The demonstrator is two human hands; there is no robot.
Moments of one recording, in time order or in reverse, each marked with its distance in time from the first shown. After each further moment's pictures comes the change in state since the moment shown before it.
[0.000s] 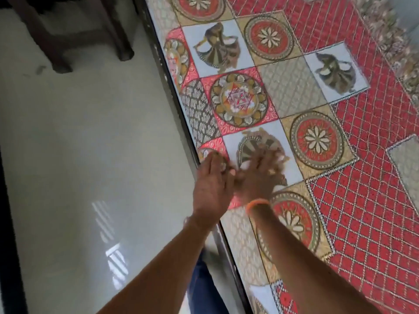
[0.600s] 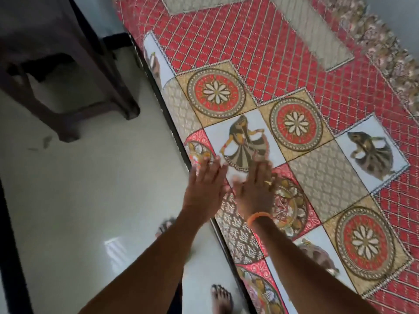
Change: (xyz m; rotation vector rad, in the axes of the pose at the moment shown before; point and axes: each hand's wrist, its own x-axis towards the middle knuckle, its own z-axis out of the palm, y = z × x) left_hand 0.314 -0.062 -0.110 0.558 -0.271 0.319; right_hand 0.237 -0.163 -0.040 0.078 0.042 -0.028
